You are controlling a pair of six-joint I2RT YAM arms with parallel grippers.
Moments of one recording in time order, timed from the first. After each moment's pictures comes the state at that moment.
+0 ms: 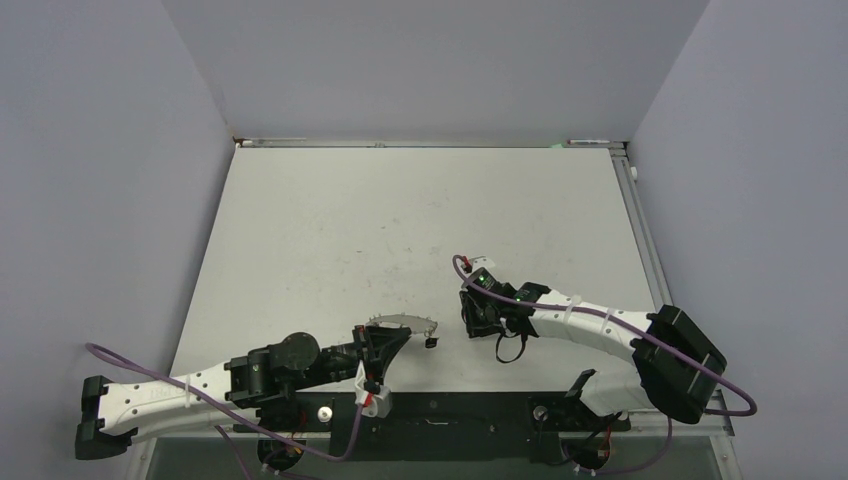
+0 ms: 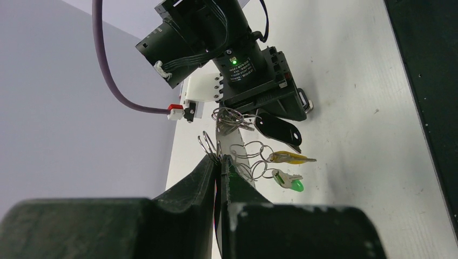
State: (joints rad) left arm -1.35 0.45 0.34 0.02 -0.03 0.92; right arm 0.86 1.33 0.68 -0.44 0.12 0.55
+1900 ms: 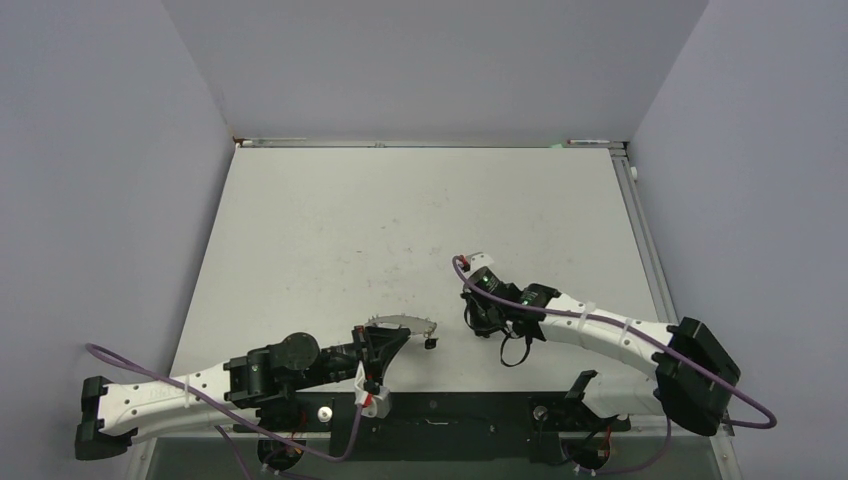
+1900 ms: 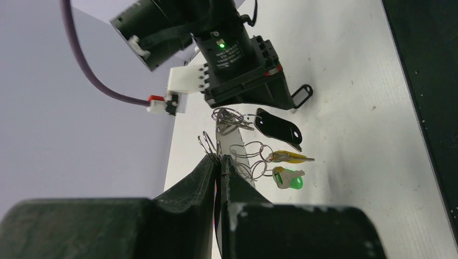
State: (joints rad) left arm -1.35 0.44 0.34 0.00 -0.03 0.92; right arm 0.90 1.28 0.68 -0.47 0.15 0.49
